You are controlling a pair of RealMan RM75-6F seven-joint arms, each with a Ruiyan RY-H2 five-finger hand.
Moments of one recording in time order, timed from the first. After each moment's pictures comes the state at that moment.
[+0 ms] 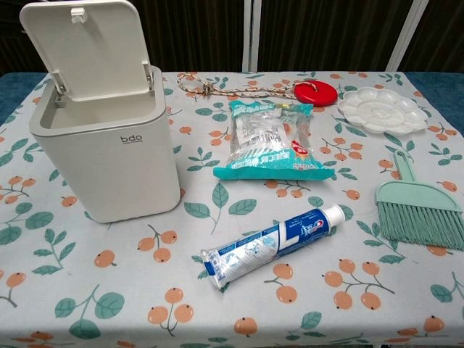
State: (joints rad) left arm -0.68 -0.96 -0.04 -1.63 1.73 0.99 -1.48; right arm 0.08 -1.33 0.03 -1.38 -1.53 1.46 0.03
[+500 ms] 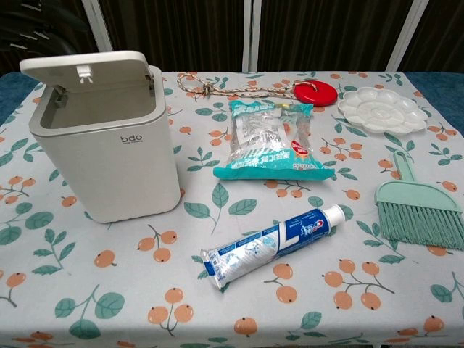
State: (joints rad) left arm -0.59 -1.02 -0.01 -1.70 1.73 1.09 -0.81; right arm 0.09 -1.34 0.03 -1.37 -1.53 1.45 0.02
